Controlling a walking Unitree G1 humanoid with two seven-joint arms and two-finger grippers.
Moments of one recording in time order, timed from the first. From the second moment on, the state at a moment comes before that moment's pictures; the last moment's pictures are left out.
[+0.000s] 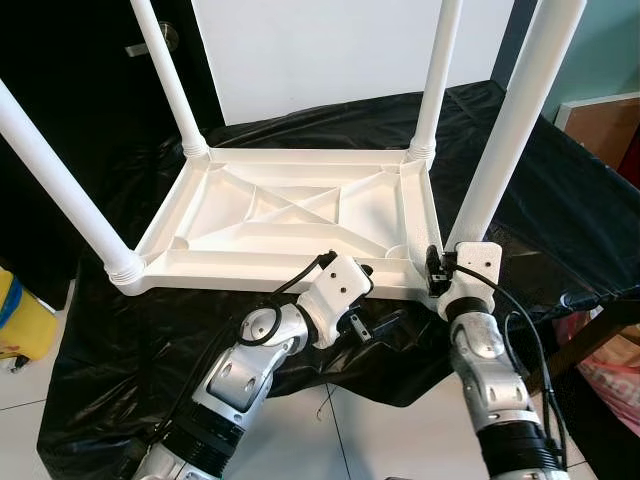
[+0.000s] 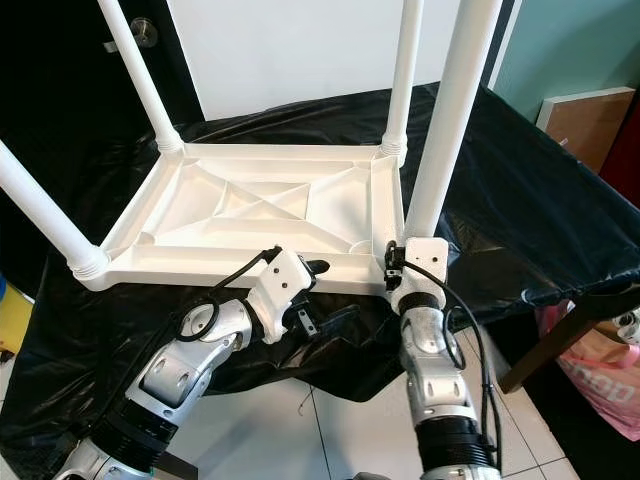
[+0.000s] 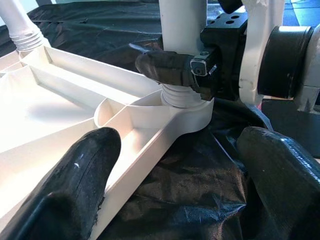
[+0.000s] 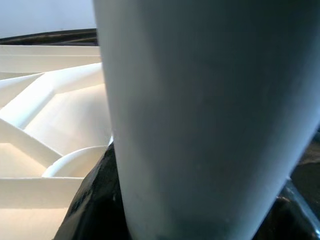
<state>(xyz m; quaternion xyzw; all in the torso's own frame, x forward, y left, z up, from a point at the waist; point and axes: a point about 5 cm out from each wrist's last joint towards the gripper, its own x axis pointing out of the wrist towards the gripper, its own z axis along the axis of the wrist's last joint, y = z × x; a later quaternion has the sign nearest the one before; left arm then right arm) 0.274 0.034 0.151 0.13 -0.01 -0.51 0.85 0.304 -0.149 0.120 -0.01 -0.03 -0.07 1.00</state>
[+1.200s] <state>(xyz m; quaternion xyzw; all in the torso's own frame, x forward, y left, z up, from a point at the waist) 0.274 0.032 0.151 0.13 -0.01 -0.51 0.85 0.291 -0.178 0.131 -0.06 -0.04 0.17 0.98</state>
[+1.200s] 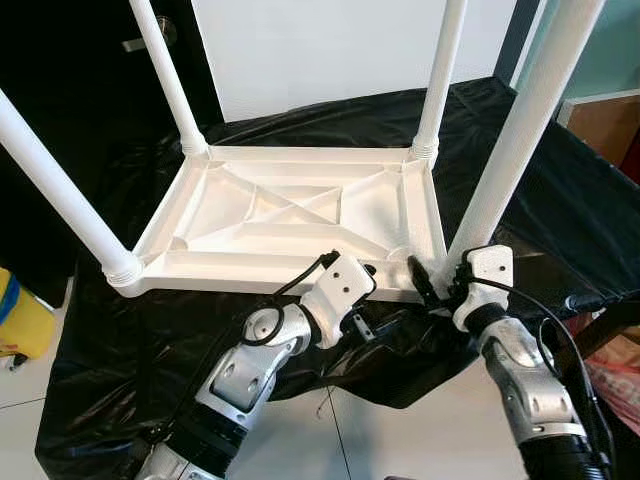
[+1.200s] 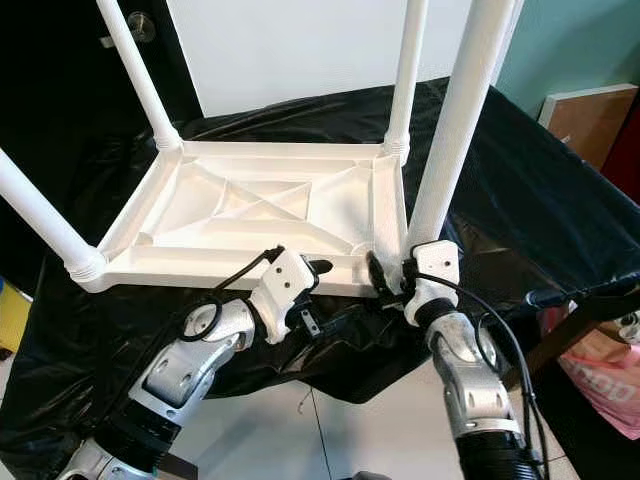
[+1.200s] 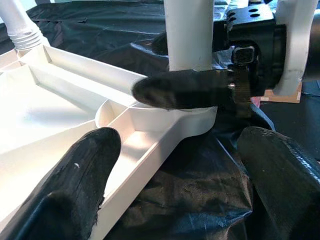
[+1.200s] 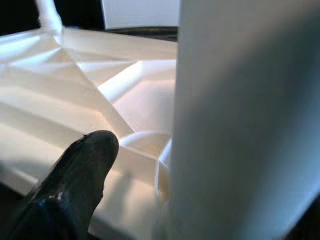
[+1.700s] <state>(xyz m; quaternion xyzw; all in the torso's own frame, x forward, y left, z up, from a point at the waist) 0.275 0.032 0.152 0.13 -0.01 -0.51 0.85 0.304 -0.189 0.129 -0.09 0.00 0.24 0.97</state>
